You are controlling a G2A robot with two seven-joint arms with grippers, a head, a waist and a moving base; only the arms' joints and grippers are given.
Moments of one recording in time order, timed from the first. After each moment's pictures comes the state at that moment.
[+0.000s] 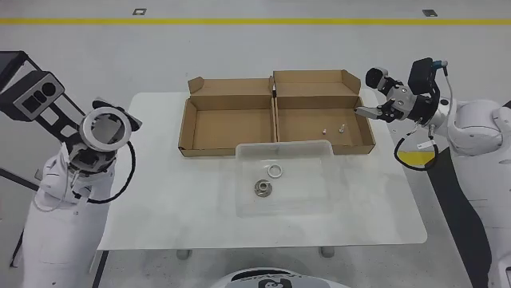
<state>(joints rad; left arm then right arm) 1.50 -1.04 -1.63 -1.99 -0.70 -1.01 -0.79 -1.20 -0.83 1.49 -1.50 -0.48 -1.01 0.48</state>
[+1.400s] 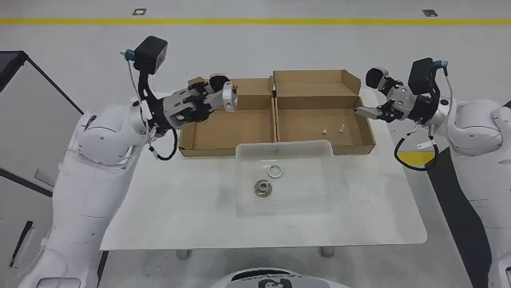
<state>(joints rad) 1.13 -1.07 -1.32 -1.79 -0.13 -0.69 -0.80 -1.20 -0.83 1.49 -1.50 -0.48 -1.01 0.48</state>
